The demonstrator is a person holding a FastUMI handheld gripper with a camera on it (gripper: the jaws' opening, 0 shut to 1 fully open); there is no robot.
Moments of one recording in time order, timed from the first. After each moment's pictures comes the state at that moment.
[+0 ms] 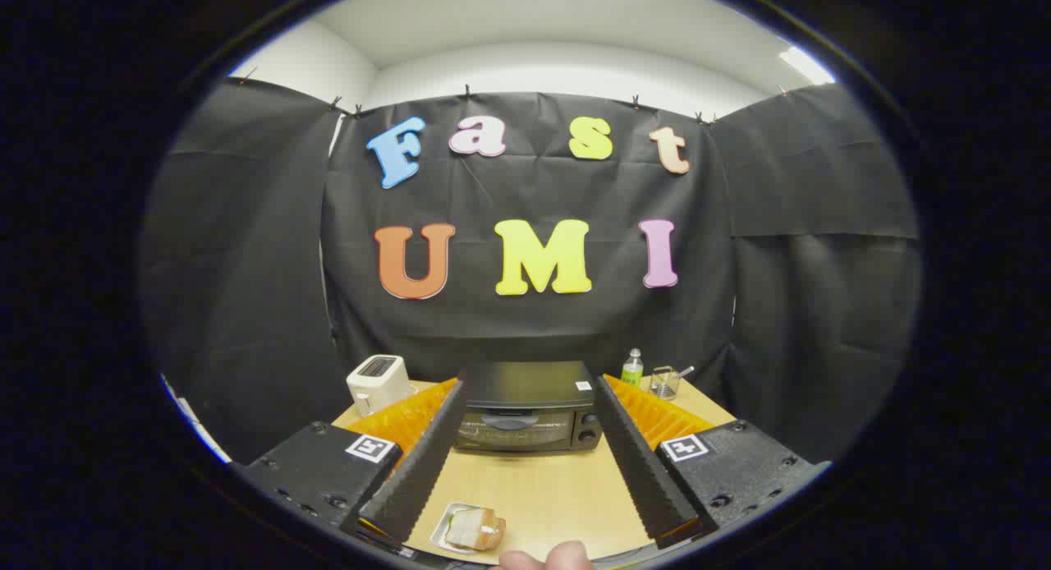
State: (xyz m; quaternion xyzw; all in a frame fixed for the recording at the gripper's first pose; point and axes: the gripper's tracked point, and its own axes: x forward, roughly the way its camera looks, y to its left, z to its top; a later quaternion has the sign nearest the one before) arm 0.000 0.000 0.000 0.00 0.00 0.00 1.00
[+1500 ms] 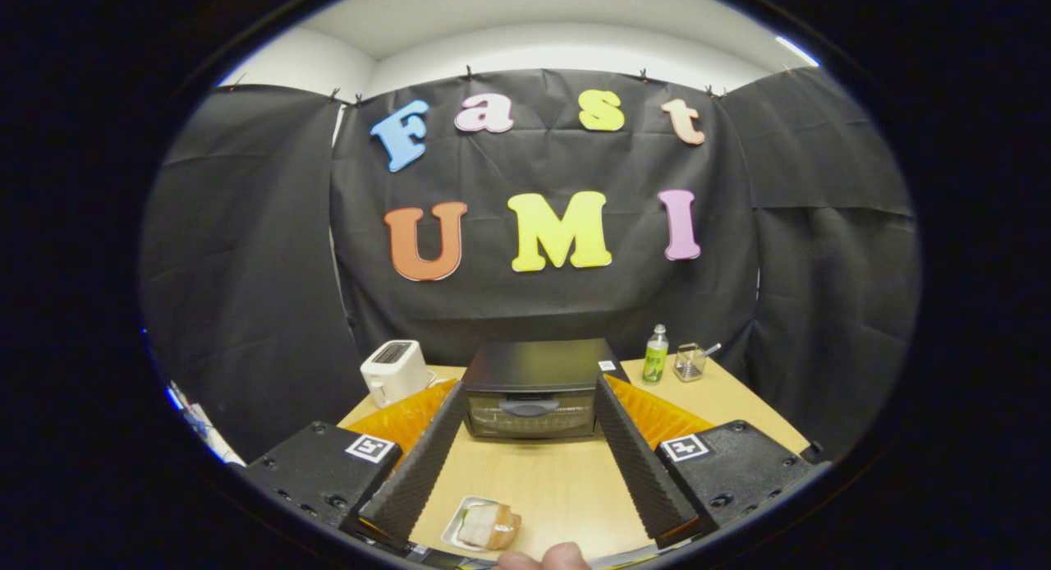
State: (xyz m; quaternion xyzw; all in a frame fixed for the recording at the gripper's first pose) arm 0.030 0.011 -0.034 0.02 0.05 0.04 1.00
